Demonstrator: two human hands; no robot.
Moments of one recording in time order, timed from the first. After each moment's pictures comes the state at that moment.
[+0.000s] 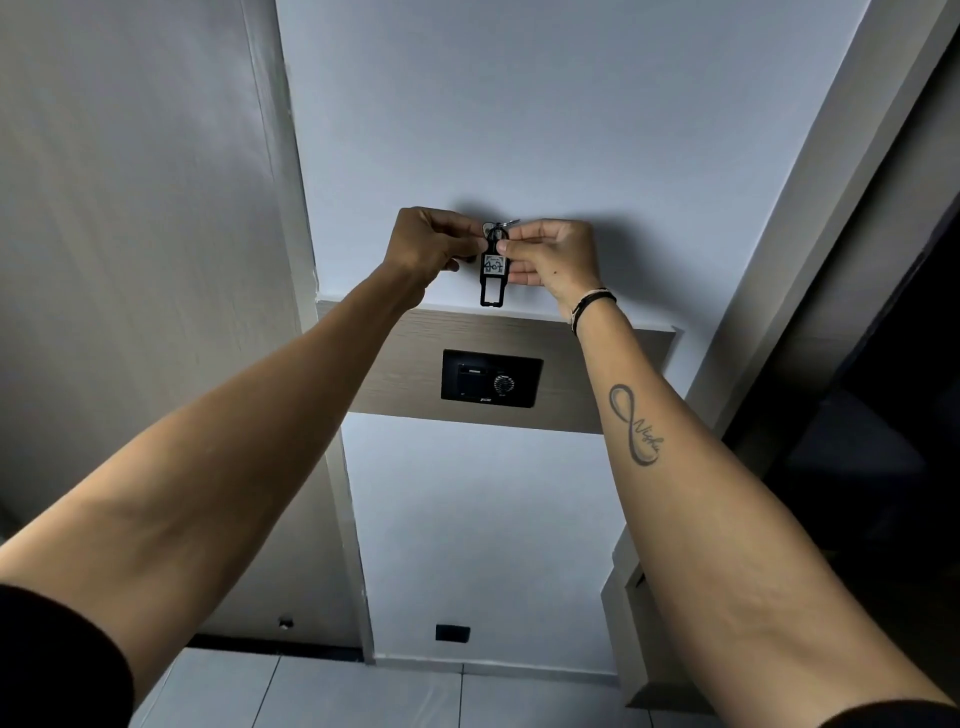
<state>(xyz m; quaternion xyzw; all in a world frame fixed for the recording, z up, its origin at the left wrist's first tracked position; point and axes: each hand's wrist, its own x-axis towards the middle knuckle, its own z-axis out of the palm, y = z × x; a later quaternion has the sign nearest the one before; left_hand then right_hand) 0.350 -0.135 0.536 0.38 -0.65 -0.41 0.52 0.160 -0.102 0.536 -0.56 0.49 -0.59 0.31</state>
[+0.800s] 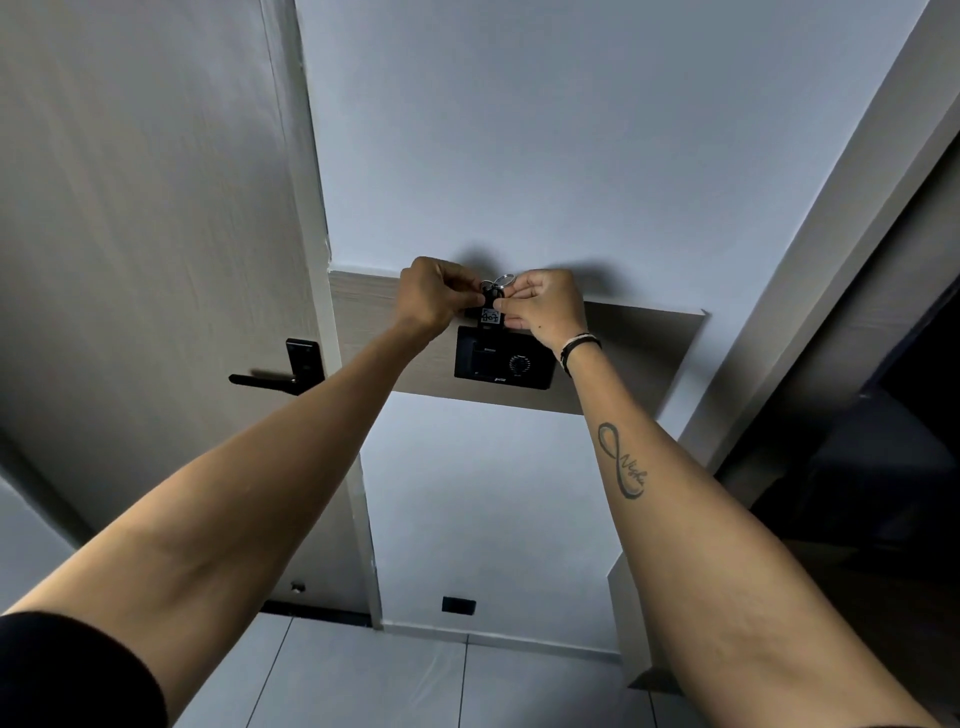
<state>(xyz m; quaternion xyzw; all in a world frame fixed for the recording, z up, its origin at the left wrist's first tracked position) 0.356 -0.148 0.441 0.48 -0.66 -0.30 0.49 0.175 -0.120 0.447 -0.58 0.55 -0.51 0.32</state>
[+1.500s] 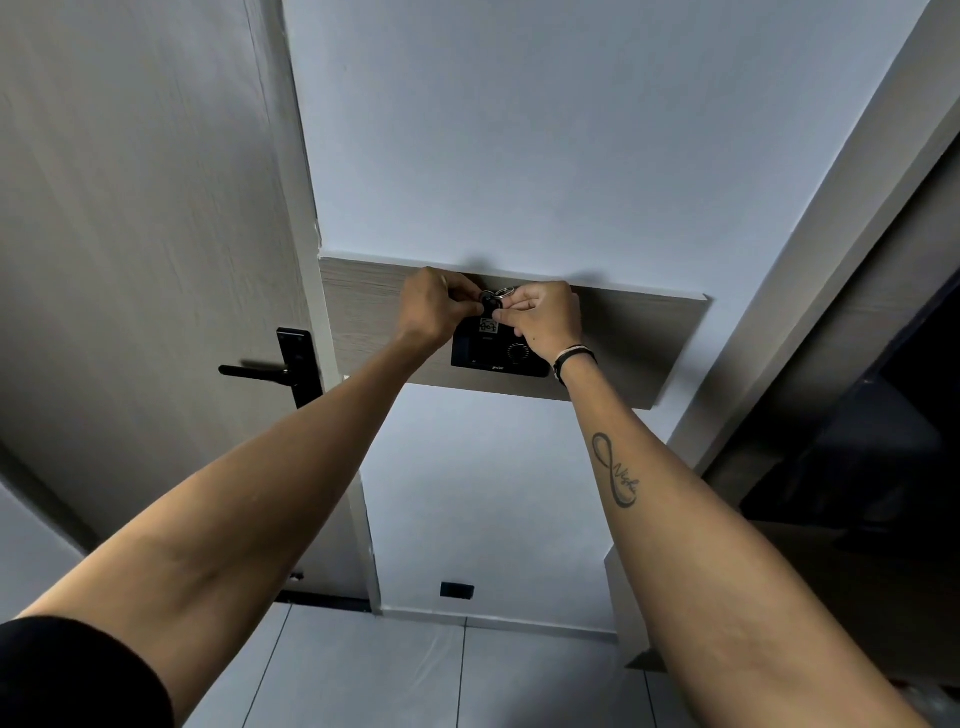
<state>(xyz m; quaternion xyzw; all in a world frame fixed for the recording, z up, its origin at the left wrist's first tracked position) 0.346 -0.151 0.412 0.51 -0.70 -0.23 0.45 0.167 -0.124 0.411 -0.61 0.62 -0.46 0.19</state>
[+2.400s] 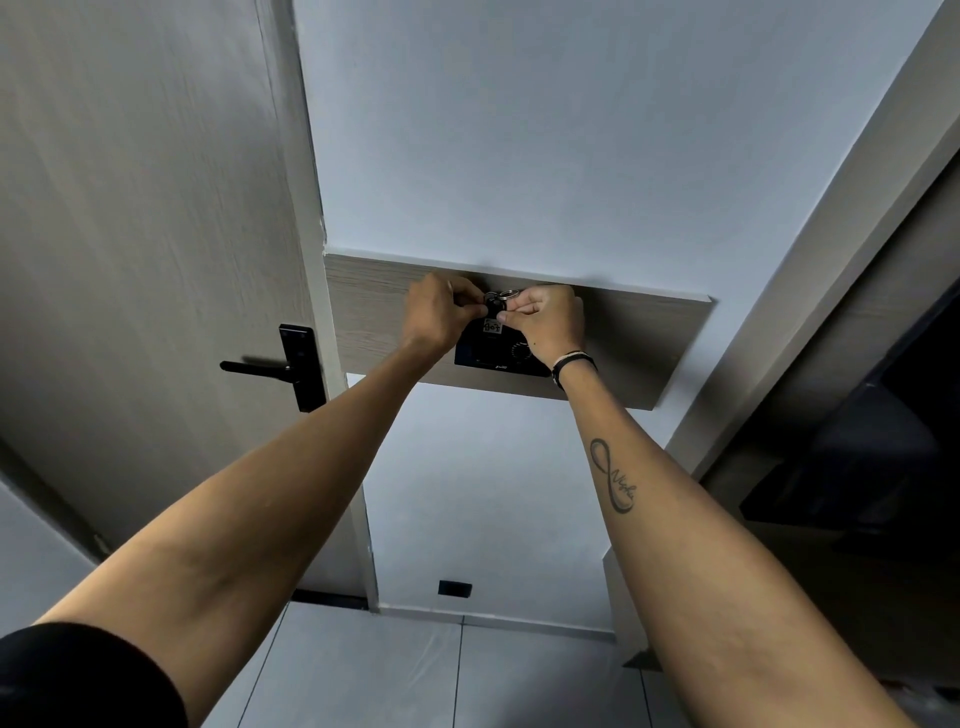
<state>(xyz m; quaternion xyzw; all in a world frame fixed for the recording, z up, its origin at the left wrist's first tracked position) 0.346 -0.140 0.409 0.52 -0.70 -0.21 0.44 0.172 -0.122 0.405 -0.59 0.64 -0.46 0.16</state>
